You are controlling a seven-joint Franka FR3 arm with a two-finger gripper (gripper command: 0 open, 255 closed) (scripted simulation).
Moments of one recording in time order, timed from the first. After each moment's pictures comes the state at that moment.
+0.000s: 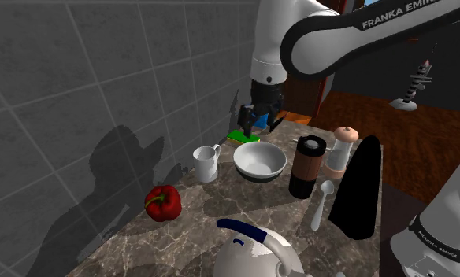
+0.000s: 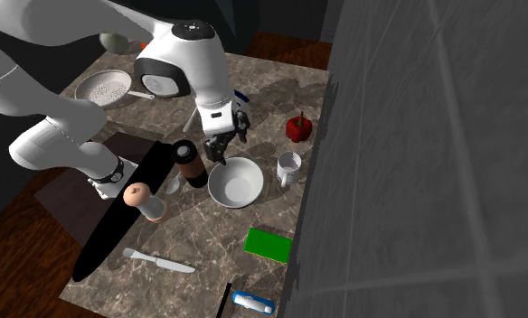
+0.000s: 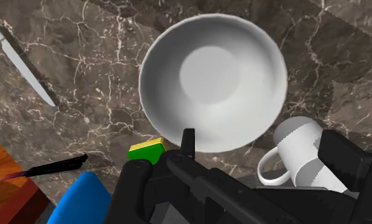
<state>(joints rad) 0.01 -0.22 0.48 -2.19 0.03 2.10 0.48</state>
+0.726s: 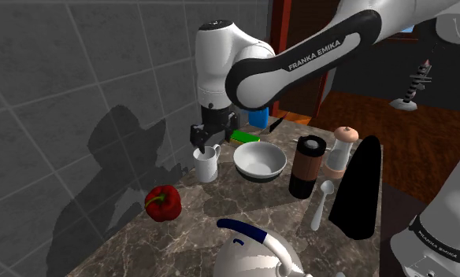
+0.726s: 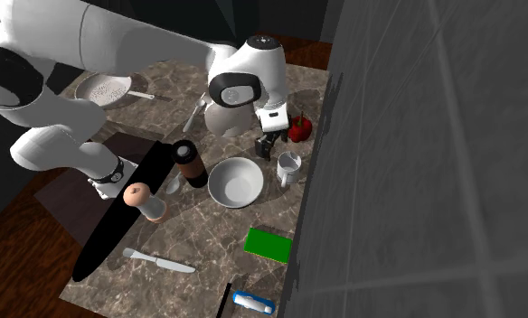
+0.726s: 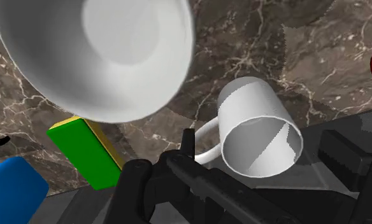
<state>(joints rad) 0.10 0.25 0.57 -1.83 -0.31 2.14 0.85</state>
